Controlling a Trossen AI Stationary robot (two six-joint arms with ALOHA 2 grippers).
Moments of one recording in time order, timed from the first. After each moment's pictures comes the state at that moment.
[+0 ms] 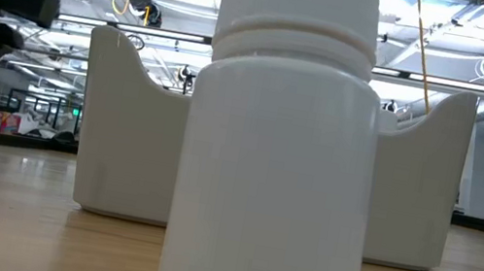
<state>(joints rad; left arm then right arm) -0.57 1.33 0.71 -0.86 -0.18 -0.81 0.46 1.15 0.51 1.03 0.50 -0.02</state>
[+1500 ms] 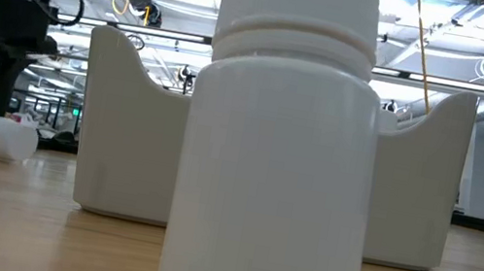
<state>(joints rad) -0.58 1.43 0.71 -0.86 -0.29 -0.39 0.46 1.15 0.51 1.02 0.50 -0.01</state>
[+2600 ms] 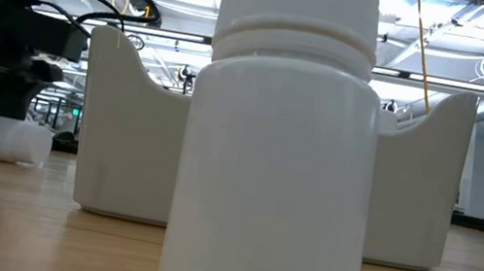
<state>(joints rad) -0.44 1.42 0.64 -0.61 -0.20 -0.48 0.46 1.15 0.51 1.02 0.50 -0.01</state>
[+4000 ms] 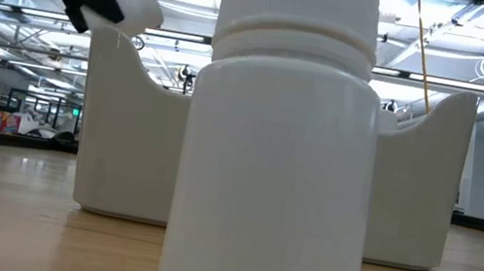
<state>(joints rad) -0.32 1.04 0.64 -0.28 -0.24 -0.39 0.28 1.44 0.82 0.55 0.24 0.14</state>
